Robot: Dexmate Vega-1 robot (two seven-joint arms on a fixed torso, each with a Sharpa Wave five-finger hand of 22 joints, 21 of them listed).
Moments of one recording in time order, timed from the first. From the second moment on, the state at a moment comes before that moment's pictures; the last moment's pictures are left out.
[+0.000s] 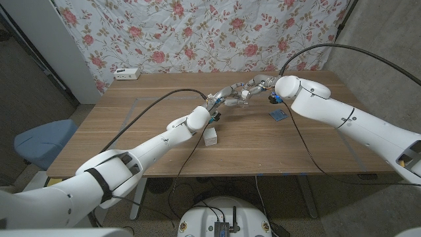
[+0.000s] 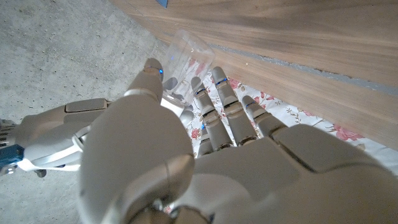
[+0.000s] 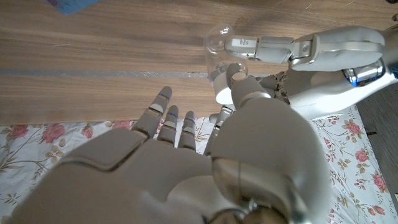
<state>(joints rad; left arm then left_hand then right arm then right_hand) 0.45 0.29 0.84 -1.03 0.14 -0.35 0.16 0.98 -0.02 0.37 -0.14 0.20 0.11 -0.05 0.19 0.17 0.82 -0.14 0.19 0.18 0.78 -0.09 0.17 0.16 0.21 -0.04 0.19 0.16 -0.42 -0.82 -0.83 -2.00 -0.12 -0.82 0.26 0.96 0.17 0.45 -0.17 0.22 0.59 -0.19 0.38 0.27 0.14 0.04 0.20 0.20 0.12 0.08 0.21 0.20 0.32 0.07 0.19 0.17</state>
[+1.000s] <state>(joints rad) 0.45 0.28 0.85 -1.02 0.13 -0.35 0.16 0.98 -0.02 0.37 -0.14 0.20 0.12 -0.06 0.19 0.17 0.83 -0.15 0.19 0.18 0.78 -0.09 0.17 0.16 0.21 -0.04 0.19 0.16 -0.42 -0.84 -0.80 -2.00 -0.05 -0.78 0.26 0.97 0.09 0.43 -0.17 0.23 0.45 -0.16 0.27 0.25 0.10 0.07 0.19 0.20 0.11 0.10 0.20 0.19 0.32 0.08 0.19 0.17</state>
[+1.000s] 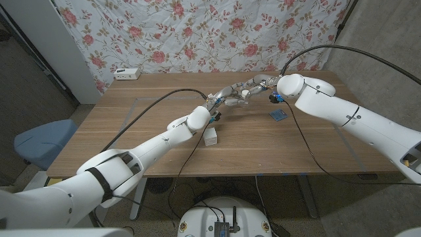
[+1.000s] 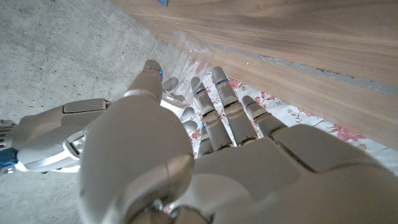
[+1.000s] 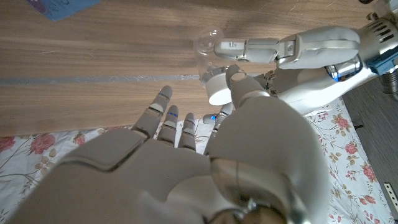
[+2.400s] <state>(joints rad) 0.44 0.27 0.85 -1.00 0.13 -0.36 0.17 0.98 -0.03 0.37 -0.14 0.19 0.11 -0.06 0.19 0.17 0.83 -0.14 0.19 0.18 0.78 -0.09 0.17 0.16 0.21 -0.04 0.19 0.16 -0.37 -0.82 -0.89 -2.03 -0.13 -0.91 0.25 0.74 0.01 0.30 -0.08 0.18 0.45 -0.04 0.26 0.25 0.08 0.08 0.20 0.20 0.10 0.13 0.20 0.20 0.32 0.12 0.19 0.17</state>
